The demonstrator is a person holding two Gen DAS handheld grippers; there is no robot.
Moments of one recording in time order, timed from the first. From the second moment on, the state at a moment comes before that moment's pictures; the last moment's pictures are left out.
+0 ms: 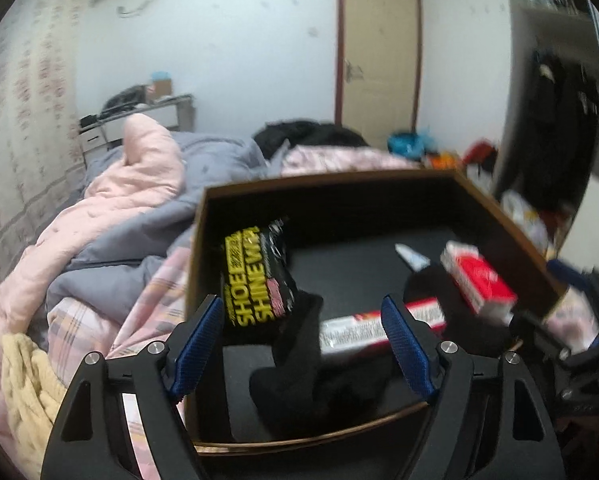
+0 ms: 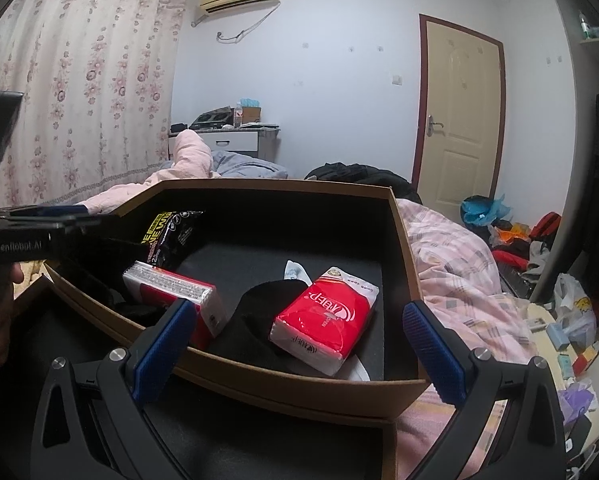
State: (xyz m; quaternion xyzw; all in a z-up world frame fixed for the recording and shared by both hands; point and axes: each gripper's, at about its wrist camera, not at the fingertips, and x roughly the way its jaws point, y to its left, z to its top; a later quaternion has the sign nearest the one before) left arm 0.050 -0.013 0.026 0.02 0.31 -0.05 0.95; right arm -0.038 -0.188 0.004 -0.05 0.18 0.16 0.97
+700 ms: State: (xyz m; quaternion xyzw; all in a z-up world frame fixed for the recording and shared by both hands) left arm 0.029 0.016 0.041 -0.10 0.32 -0.06 0.94; right arm -0.037 -0.185 0.003 -0.04 0.19 0.17 0.97
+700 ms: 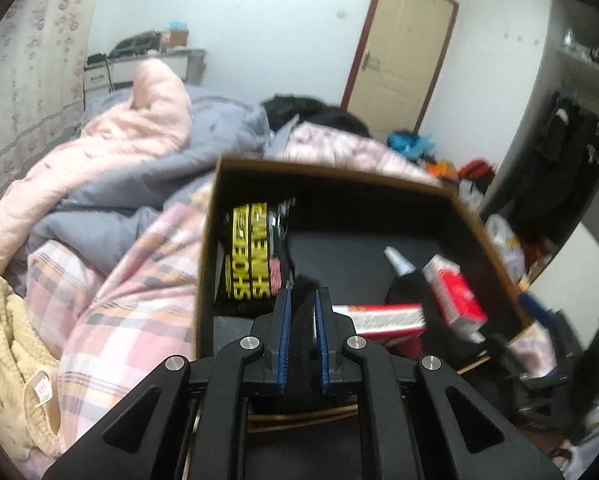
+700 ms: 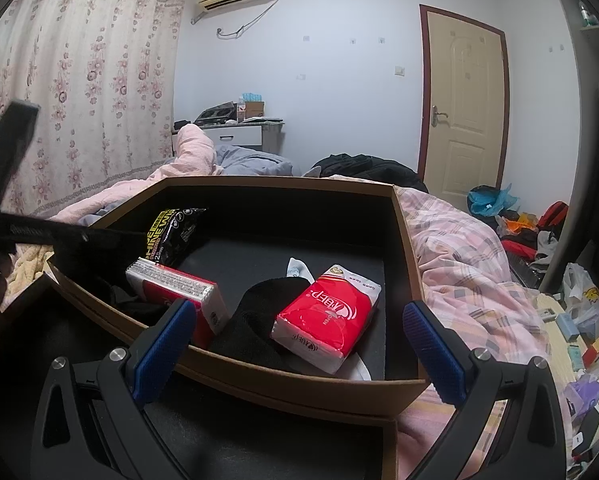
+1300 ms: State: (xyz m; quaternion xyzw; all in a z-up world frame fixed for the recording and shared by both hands) left arm 0.009 0.016 0.063 -0.08 0.28 -0.04 0.96; right arm -0.038 -0.182 0.004 -0.04 0.19 0.17 0.97
